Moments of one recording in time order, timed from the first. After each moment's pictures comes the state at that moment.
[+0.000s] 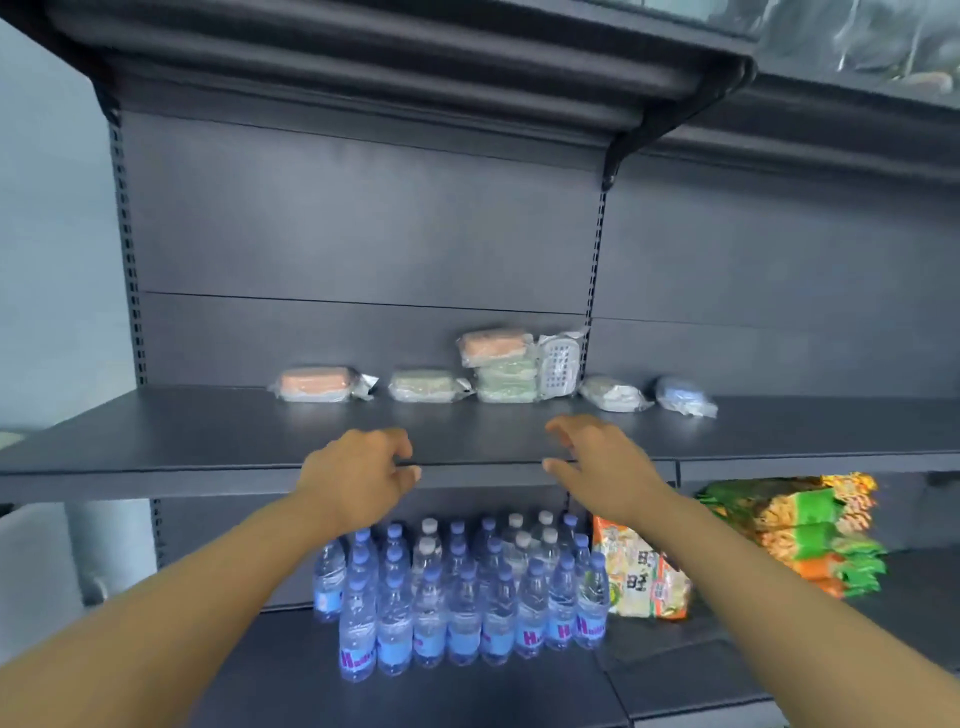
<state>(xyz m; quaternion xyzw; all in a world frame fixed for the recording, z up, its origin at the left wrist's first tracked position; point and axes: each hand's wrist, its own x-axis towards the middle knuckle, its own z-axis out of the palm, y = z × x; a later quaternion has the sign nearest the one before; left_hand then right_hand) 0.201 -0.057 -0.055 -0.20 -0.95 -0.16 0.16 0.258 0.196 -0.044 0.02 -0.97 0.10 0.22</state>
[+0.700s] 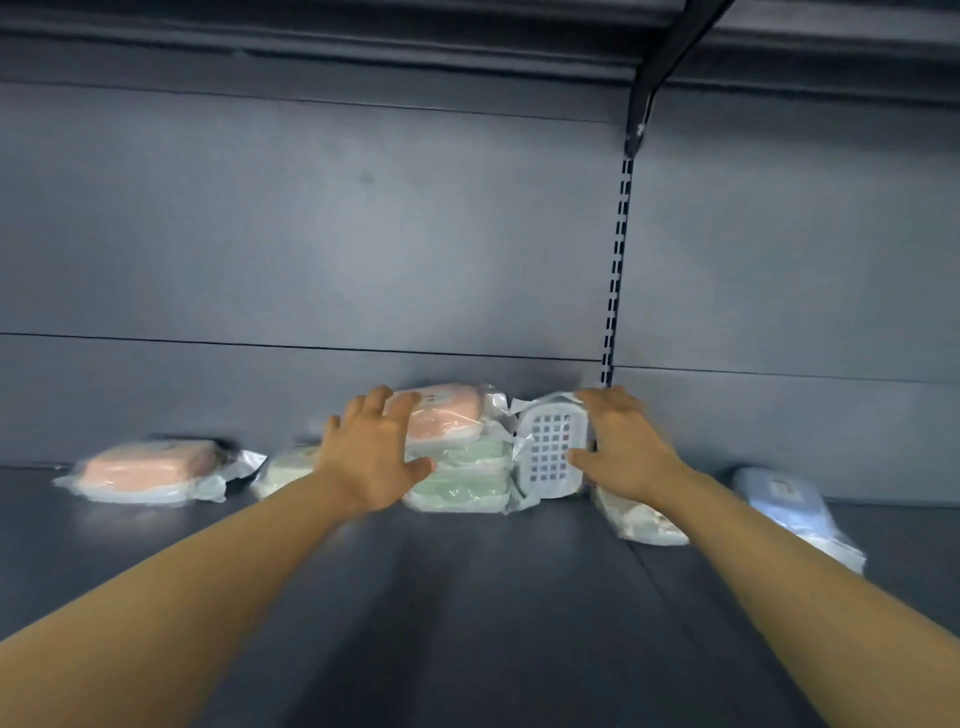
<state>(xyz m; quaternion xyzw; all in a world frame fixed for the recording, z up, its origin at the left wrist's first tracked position) -0.084 0.170 -0.013 -0.12 -0.96 -0.11 0.24 -0.065 0.430 0.000 0.05 -0.96 0.13 0.23</state>
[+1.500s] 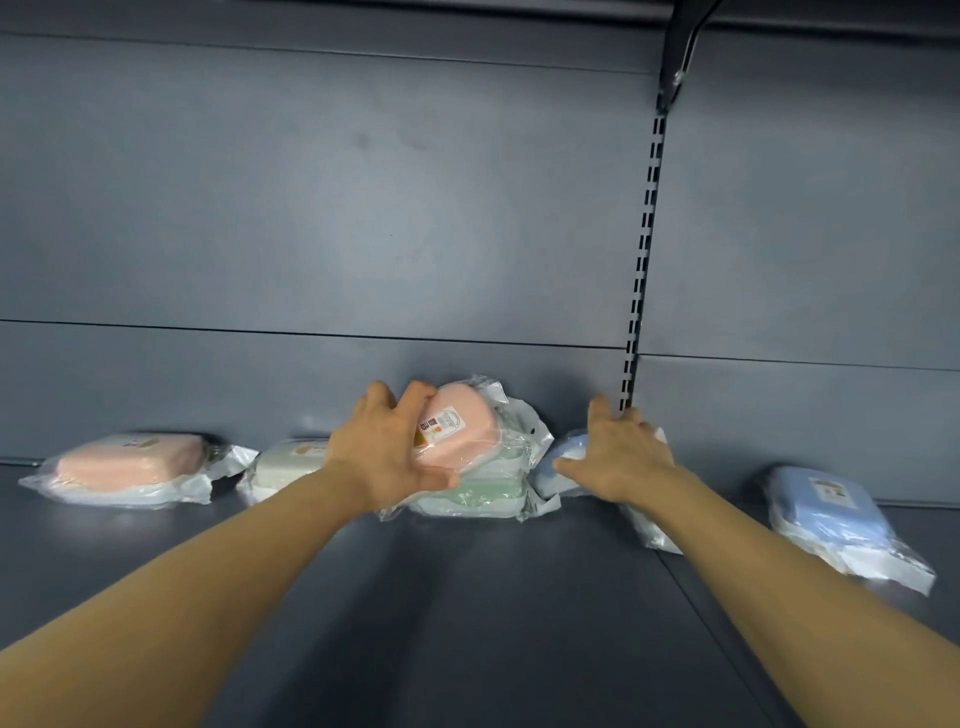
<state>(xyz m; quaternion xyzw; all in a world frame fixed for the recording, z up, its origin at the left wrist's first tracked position) -0.124 0.176 -0.020 -0.15 -0.96 -0.16 0.20 -0.110 0.413 -0.017 -0.08 -0.98 0.08 0.15</state>
